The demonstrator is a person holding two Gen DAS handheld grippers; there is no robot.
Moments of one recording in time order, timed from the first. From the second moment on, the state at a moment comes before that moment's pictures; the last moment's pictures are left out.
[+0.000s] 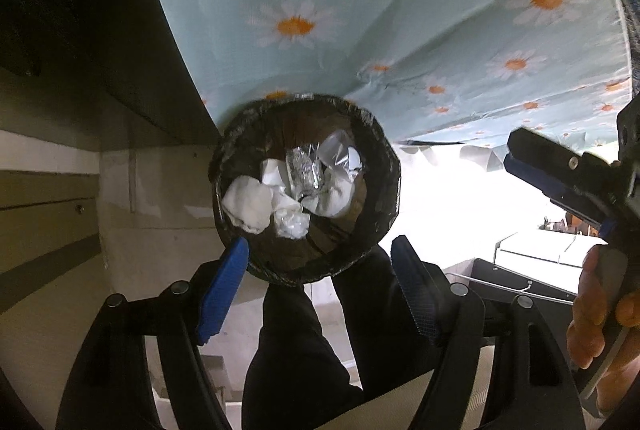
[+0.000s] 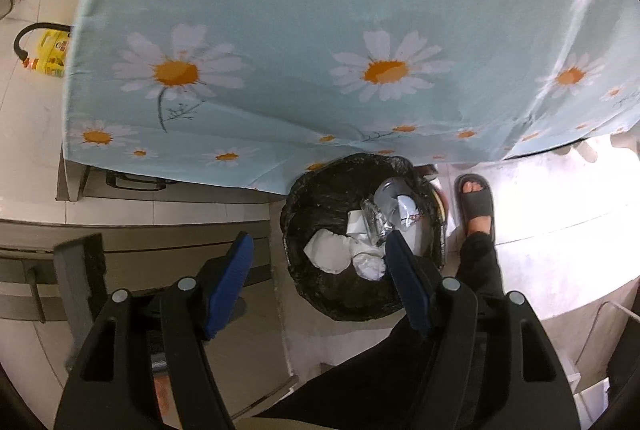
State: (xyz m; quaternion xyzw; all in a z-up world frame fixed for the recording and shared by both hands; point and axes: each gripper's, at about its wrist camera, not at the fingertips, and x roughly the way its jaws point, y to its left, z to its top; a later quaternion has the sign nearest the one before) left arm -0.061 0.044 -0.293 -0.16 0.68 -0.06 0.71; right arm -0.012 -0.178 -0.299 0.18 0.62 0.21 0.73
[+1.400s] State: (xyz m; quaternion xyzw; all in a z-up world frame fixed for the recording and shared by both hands) left arm 0.091 0.048 -0.066 -0.10 0.52 -0.05 0.85; right arm 0.138 -0.208 -0.097 0.08 0.42 0.25 0.87
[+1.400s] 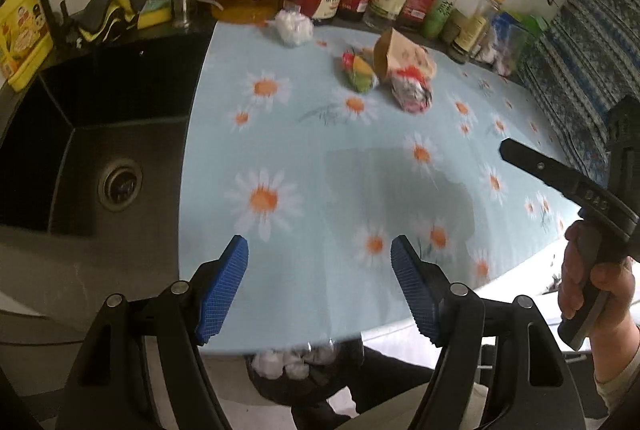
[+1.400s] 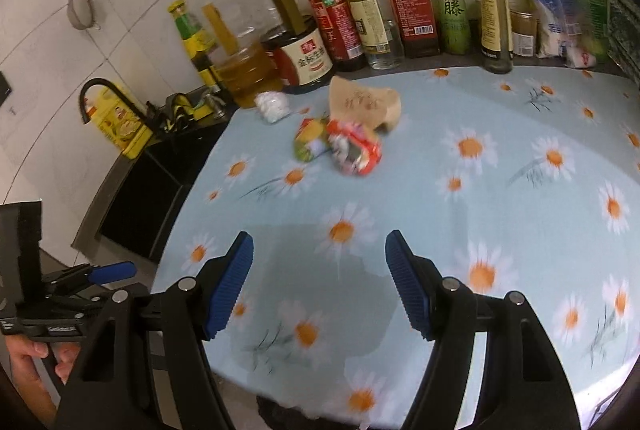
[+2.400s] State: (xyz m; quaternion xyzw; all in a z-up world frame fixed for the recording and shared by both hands) left arm 0.218 0.038 -0.096 -0.13 0.56 0.00 0.82; right arm 0.277 -0.179 -0.149 0.06 0.48 0.31 0.82
